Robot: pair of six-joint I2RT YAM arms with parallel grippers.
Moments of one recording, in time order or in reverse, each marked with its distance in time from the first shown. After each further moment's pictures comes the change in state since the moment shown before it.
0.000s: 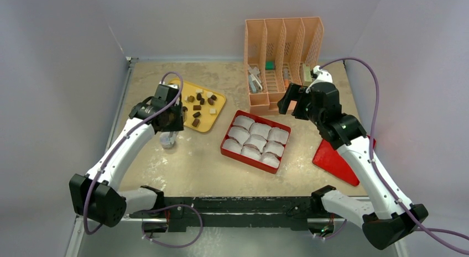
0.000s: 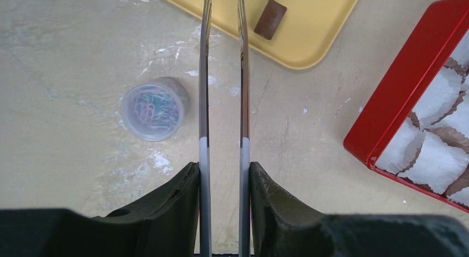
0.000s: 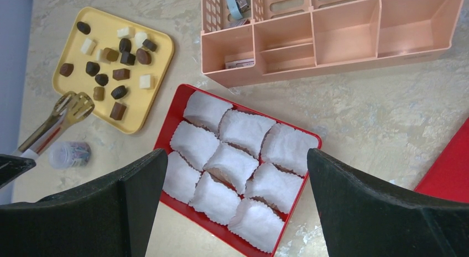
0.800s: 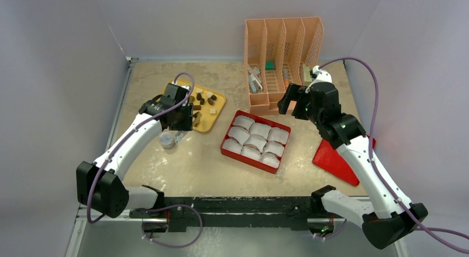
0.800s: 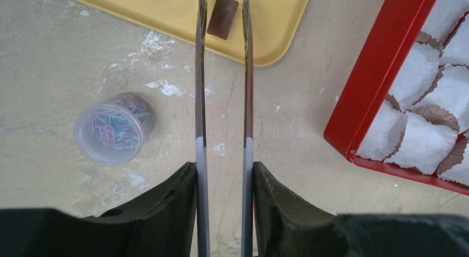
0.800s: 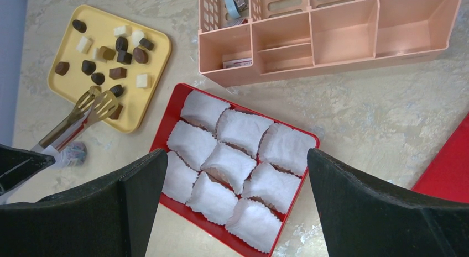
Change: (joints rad) left arm -0.048 0.095 0.001 0.072 0.098 0.051; right arm 0.000 0.006 0.000 -0.002 0.003 -0.008
